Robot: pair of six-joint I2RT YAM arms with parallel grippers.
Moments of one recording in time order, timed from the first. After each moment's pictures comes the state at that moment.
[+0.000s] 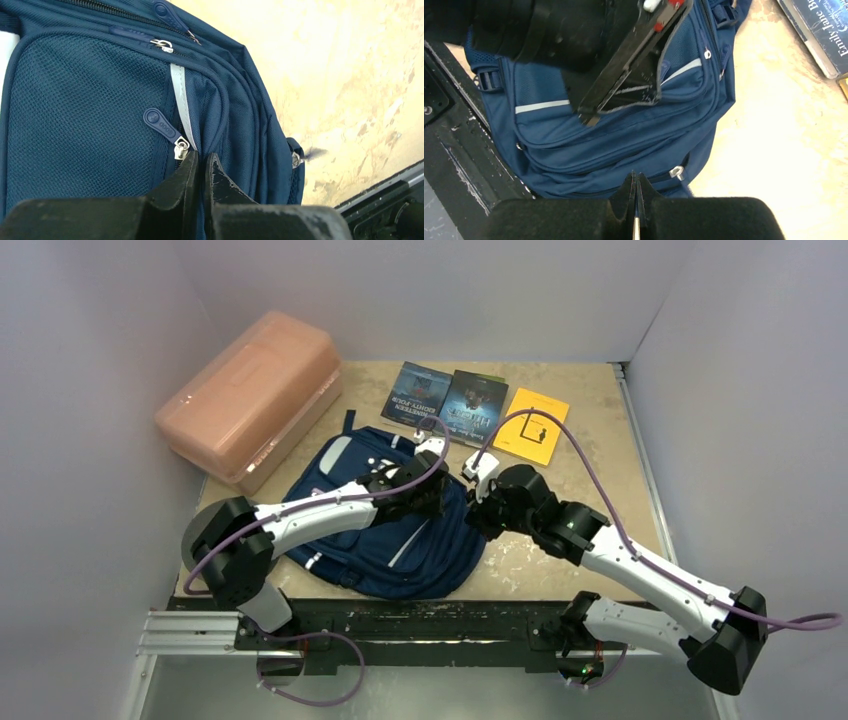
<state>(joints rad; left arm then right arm) -0.95 1.59 1.11 -0.36 -0.23 -0.66 0.82 1.00 0.83 -0.48 -0.04 0.08</state>
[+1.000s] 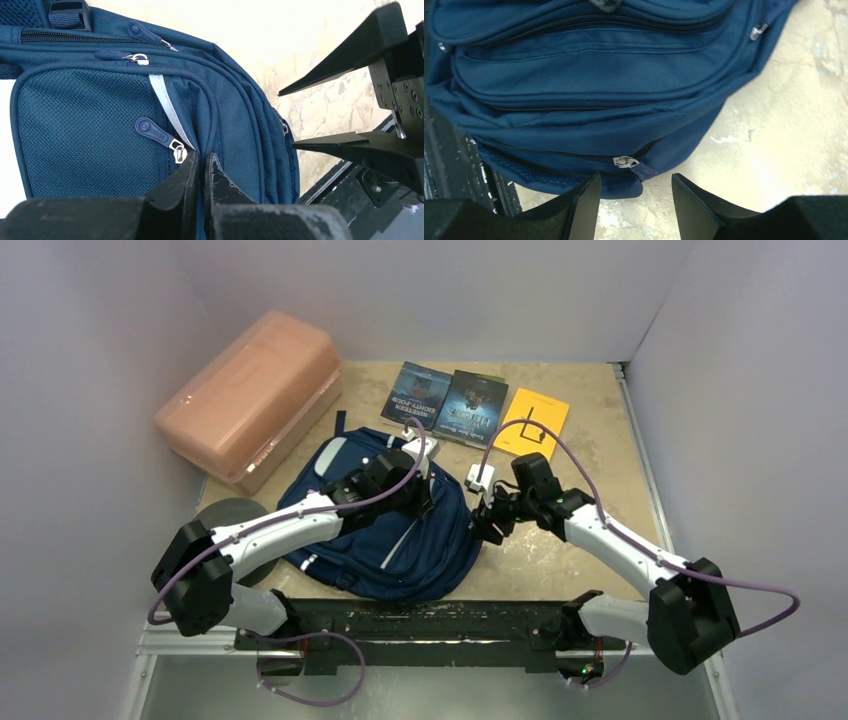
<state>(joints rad) -0.86 1.39 0.94 -0.20 -0.04 -0.40 0.49 1.19 0.70 -0.38 -0.52 -0.44</state>
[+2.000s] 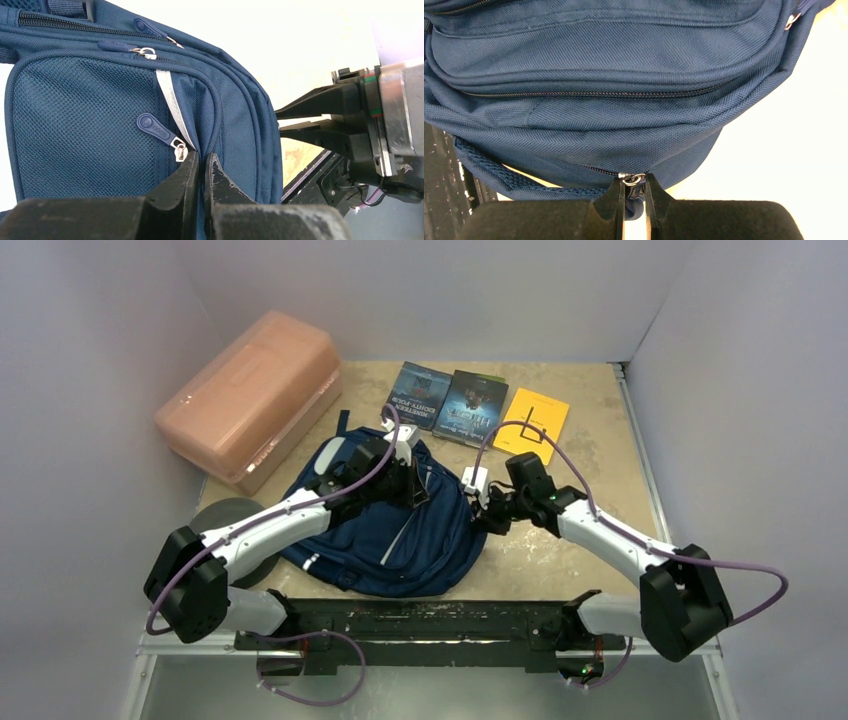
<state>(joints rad) -0.73 1.35 0.91 -0.17 0.12 -0.50 0.48 1.27 0.70 -0.34 -0.56 -0.55</state>
